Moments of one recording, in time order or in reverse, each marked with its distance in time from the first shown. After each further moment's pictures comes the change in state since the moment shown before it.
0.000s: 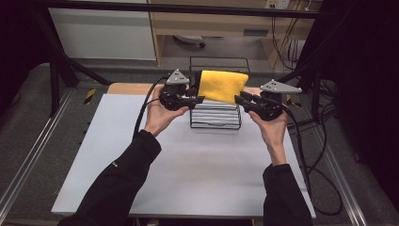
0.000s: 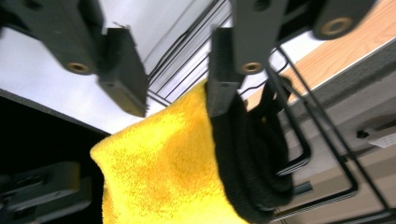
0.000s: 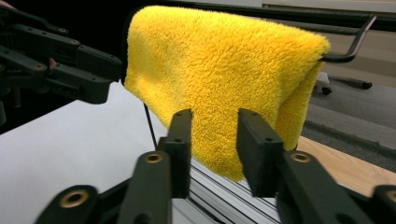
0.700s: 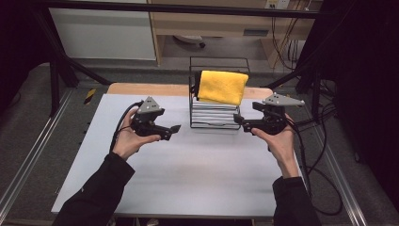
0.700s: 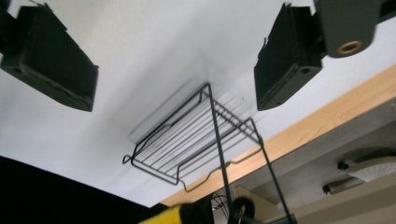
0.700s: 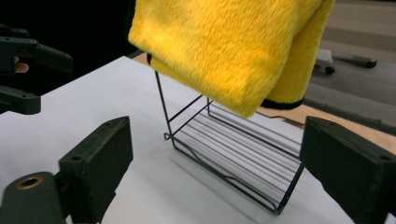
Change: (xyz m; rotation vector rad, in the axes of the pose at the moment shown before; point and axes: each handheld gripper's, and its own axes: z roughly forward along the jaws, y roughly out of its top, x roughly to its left) left arm 0.003 -0.086 -0.057 0.085 0.055 -0.010; right arm 0.011 -0.027 -0.019 0.079 0.006 0.016
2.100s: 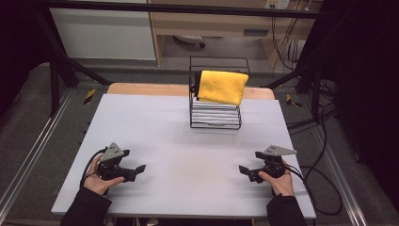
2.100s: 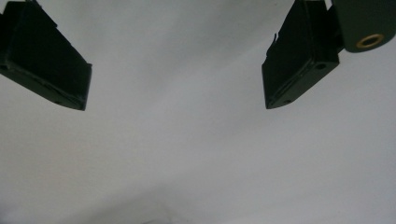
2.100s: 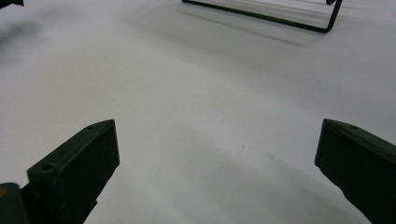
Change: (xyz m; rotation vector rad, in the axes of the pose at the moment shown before) left arm 0.018 -0.167 -0.042 0.067 0.054 -0.134; right arm -0.014 -0.170 -0.001 0.187 0.095 0.079
